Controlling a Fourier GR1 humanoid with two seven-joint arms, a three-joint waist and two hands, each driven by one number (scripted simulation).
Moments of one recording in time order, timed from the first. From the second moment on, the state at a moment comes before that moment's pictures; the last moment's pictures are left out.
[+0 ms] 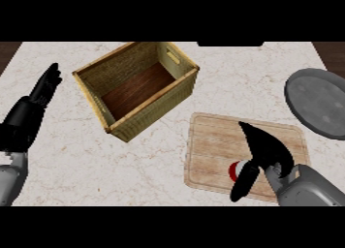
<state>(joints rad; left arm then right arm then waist) -0.22 0.46 -0.06 -1.51 0.03 0.06 -0.02 -0.41 -0.53 0.68 -1.63 0.14 0.07 1.19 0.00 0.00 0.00</state>
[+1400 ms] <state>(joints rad) -0.20 0.39 -0.03 -1.53 -0.03 0.02 -0.01 -0.28 -0.41 0.63 -1.56 0.39 0.06 1.11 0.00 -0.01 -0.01</state>
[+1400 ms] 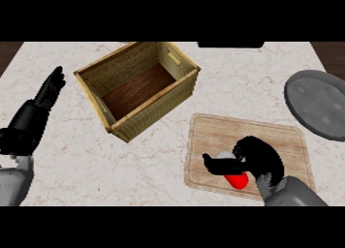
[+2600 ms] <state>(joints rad) -0.18 0.39 -0.01 -1.55 -0.03 0.01 -0.01 -0.45 -0.16 0.46 -2.02 1.30 0.00 1.21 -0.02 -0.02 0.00</state>
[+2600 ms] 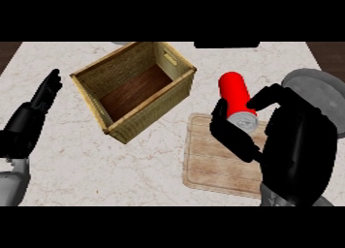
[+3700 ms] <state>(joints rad) -0.27 0.36 -0.04 -1.51 -0.05 -0.02 -0.01 -1.38 -0.01 0.09 -1.38 1.08 0.12 1.19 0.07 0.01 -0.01</state>
